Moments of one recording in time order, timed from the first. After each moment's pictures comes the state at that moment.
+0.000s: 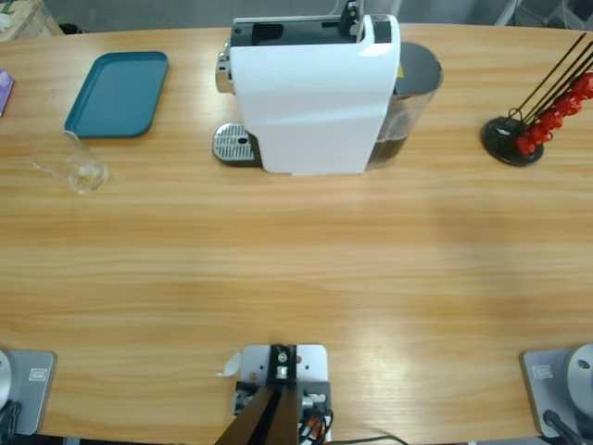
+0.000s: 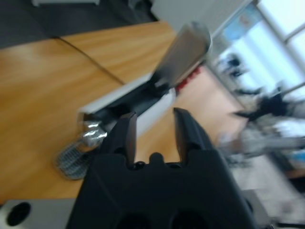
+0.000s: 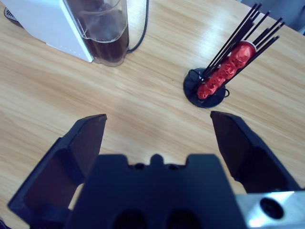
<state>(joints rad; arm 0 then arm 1) -0.53 1.48 -1.32 0.31 -0.45 -0.29 0.53 0.82 -0.83 0.74 -0.17 0.00</state>
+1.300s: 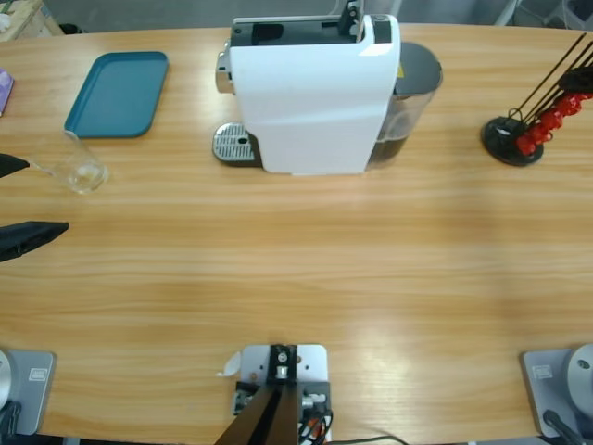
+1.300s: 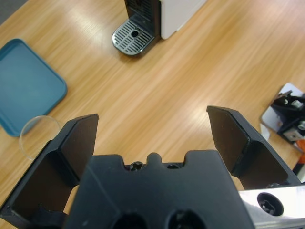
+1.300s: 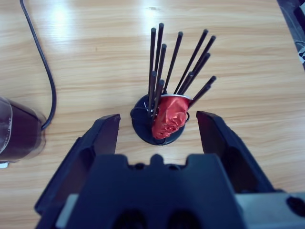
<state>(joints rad) -0.73 0.92 -0.71 0.47 -0.02 0.10 0.25 1.31 -0.80 0.28 -0.31 0.19</state>
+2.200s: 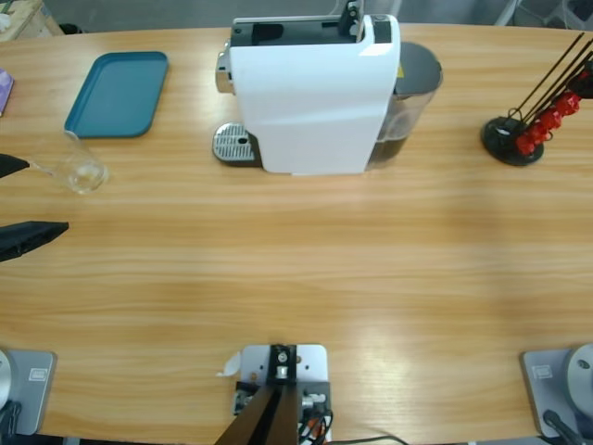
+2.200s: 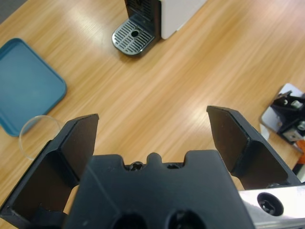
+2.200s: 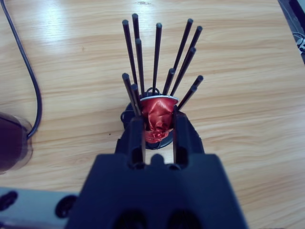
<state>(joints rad) -0.73 0.92 -0.71 0.47 -0.02 0.09 0.20 1.35 -0.78 0.22 -0.31 0.19</state>
